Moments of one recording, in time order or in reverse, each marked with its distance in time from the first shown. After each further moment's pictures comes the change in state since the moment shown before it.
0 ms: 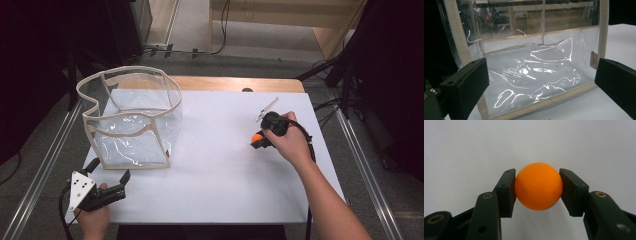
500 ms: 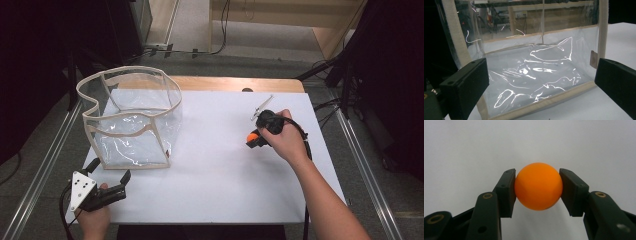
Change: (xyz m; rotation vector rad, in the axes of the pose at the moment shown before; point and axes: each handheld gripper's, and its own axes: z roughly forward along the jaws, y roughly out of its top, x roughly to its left) left arm -0.001 0.000 0.000 0.003 0.000 0.009; right arm 0.006 0.015 -0.001 -0.003 0.027 -0.036
